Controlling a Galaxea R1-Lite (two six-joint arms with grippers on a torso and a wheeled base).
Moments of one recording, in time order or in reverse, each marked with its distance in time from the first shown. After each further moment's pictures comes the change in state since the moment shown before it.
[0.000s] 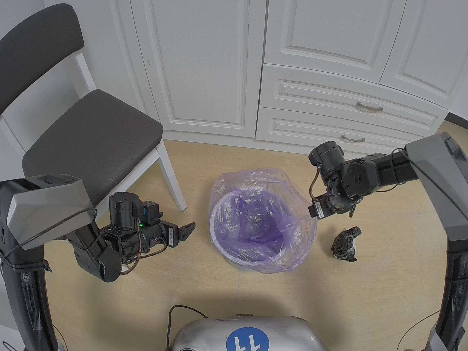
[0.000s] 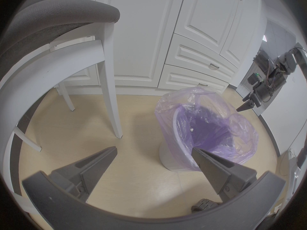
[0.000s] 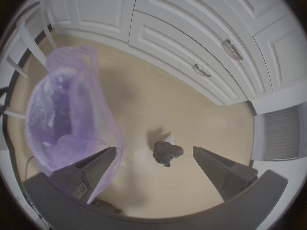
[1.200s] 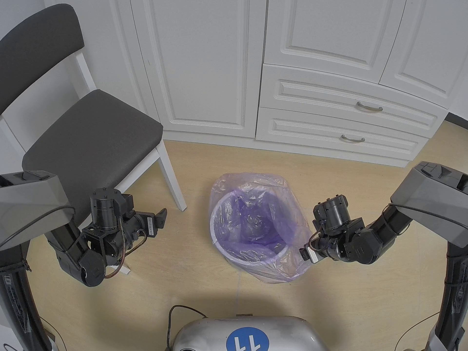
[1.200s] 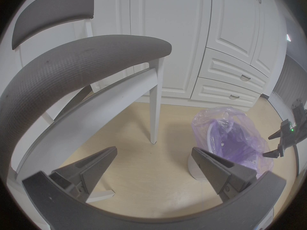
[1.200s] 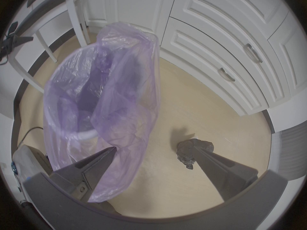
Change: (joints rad) left arm 0.016 -0.136 0.131 -0.056 0.320 -0.064; right arm 0.057 -0.017 0.620 -0.739 0.134 -0.161
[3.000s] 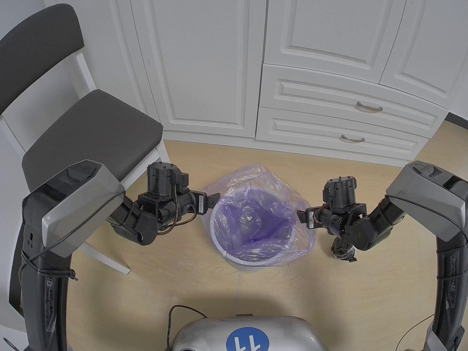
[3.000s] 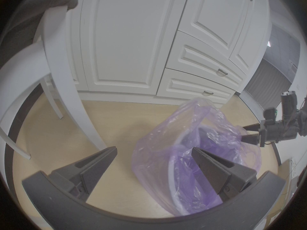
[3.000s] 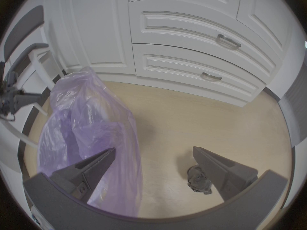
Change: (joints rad) left arm -0.090 0.287 -0.687 0.427 -0.237 -0.009; right arm -0.105 0.104 -0.144 -0.255 0.093 0.202
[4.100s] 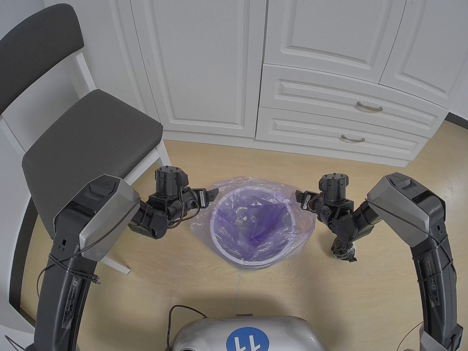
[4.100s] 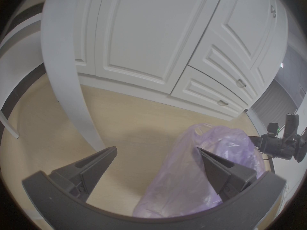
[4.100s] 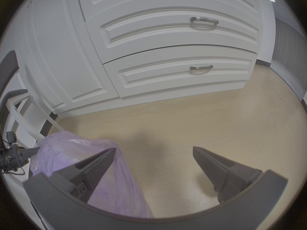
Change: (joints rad) left arm 0.049 0.241 -0.342 0.080 -0.010 -0.157; right arm -0.064 0.251 -0.334 -0.083 0.003 0.253
